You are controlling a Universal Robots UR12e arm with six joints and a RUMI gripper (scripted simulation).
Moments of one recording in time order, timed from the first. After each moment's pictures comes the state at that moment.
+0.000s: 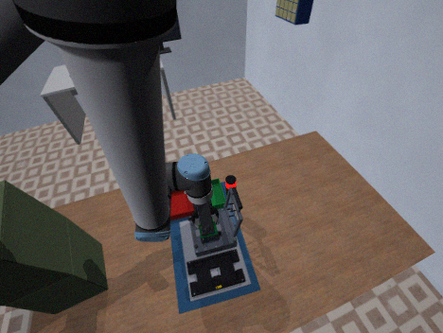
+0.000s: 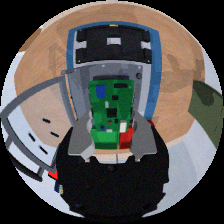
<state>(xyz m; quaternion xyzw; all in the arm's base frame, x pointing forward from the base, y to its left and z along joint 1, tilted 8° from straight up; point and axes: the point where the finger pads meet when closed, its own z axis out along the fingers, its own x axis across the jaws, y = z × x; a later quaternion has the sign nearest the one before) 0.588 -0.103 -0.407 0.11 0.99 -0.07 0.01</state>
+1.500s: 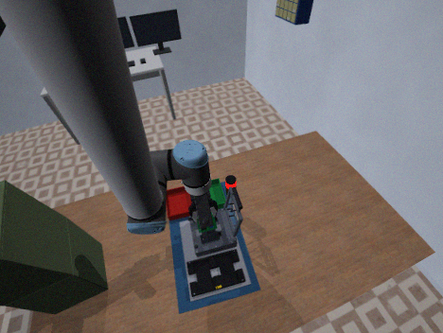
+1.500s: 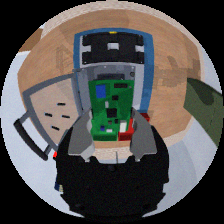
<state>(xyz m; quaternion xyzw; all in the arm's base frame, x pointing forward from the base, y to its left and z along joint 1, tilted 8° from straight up) 0.588 -0.095 -0.353 0.11 0.99 -0.07 0.01</state>
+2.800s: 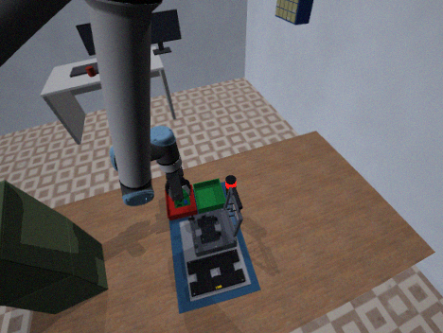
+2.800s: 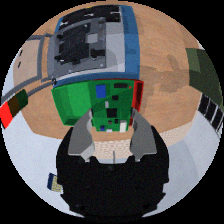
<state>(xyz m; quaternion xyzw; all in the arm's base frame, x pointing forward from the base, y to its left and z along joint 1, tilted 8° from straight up) 0.538 0.077 -0.428 0.11 0.99 -0.07 0.01</state>
